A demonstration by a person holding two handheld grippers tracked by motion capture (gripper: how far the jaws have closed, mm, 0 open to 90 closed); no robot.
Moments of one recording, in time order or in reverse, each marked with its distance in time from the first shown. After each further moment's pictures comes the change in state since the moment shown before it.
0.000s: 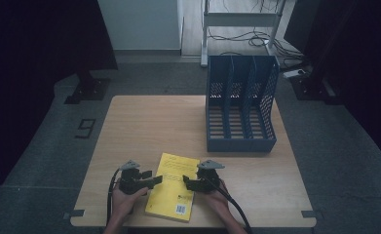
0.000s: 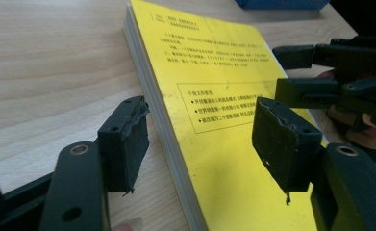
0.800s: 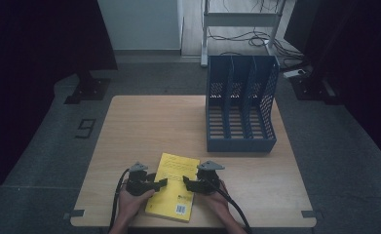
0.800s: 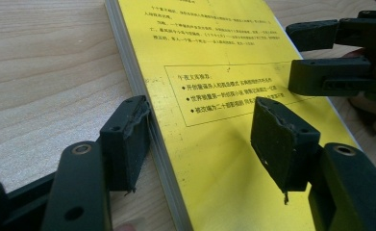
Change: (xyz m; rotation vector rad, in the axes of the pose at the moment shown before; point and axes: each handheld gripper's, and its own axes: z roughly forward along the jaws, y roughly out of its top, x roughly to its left) left arm -0.010 -0.004 0.017 0.042 0.045 0.036; right arm 0.002 -0.002 -0.002 -0.004 -0.002 -0.006
